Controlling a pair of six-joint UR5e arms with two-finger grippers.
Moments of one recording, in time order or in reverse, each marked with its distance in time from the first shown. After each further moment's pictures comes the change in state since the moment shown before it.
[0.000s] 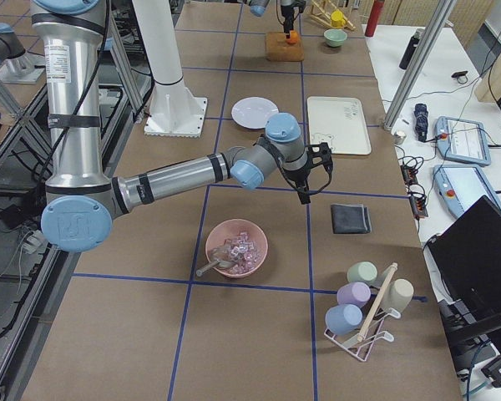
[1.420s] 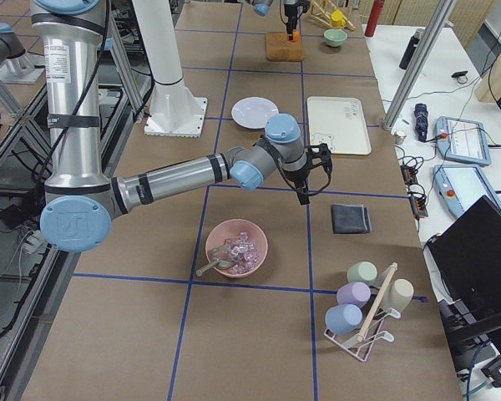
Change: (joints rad) left arm -0.005 -0.066 -0.157 0.193 -0.083 -0.008; right arm 0.000 -0.002 0.000 0.002 0.006 0.006
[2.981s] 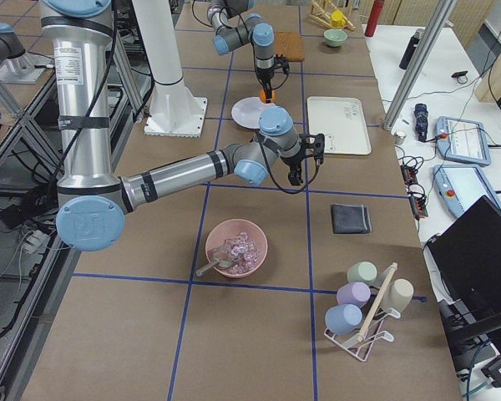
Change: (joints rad) left arm 0.692 -0.765 -0.059 0.785 0.477 -0.966; right arm -0.093 0.020 0.006 0.190 -0.006 0.450
